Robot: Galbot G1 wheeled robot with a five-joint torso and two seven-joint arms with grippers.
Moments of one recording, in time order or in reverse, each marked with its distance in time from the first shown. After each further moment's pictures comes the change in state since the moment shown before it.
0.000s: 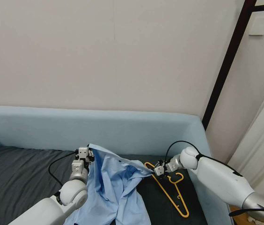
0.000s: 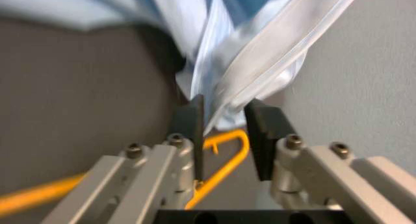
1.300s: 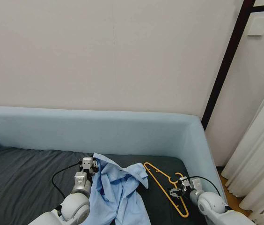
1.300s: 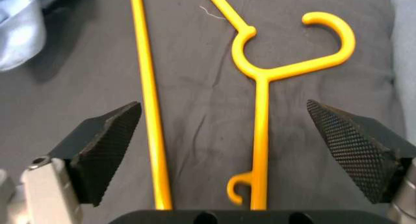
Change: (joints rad) left arm 0.101 -0.009 0.000 -0.039 0.055 -0.029 0.027; right arm -0.539 -0.024 0.448 0.157 0.975 -0.703 0.755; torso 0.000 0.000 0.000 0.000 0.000
